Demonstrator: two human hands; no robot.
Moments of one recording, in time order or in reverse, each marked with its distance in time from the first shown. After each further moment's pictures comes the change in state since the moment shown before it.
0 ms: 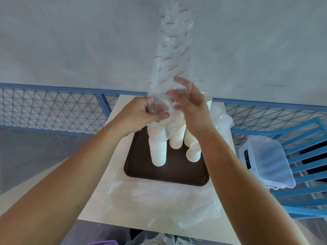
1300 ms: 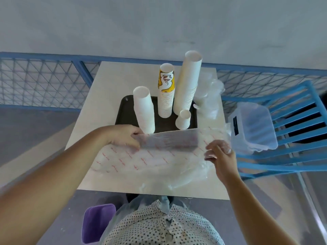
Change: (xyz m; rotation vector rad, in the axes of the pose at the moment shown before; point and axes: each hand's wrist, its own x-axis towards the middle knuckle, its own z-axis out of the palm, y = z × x) left_hand -0.042 -0.134 0.050 0.453 -0.710 -0.501; right_hand -0.226 0.124 -0.148 -0.032 0.501 0.625
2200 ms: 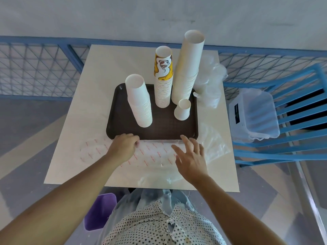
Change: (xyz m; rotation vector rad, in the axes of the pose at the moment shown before) left_hand 0.093 -0.079 0.109 0.343 0.615 0.161; right_hand -0.003 0.091 0.055 -1.484 -0.198 -0.719
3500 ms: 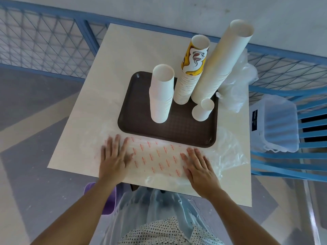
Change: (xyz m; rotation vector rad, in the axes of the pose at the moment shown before) left_hand -0.087 -0.054 0.084 0.081 0.063 -0.320; right_hand -0.022 0.025 0.060 -0.006 -0.366 -0.122
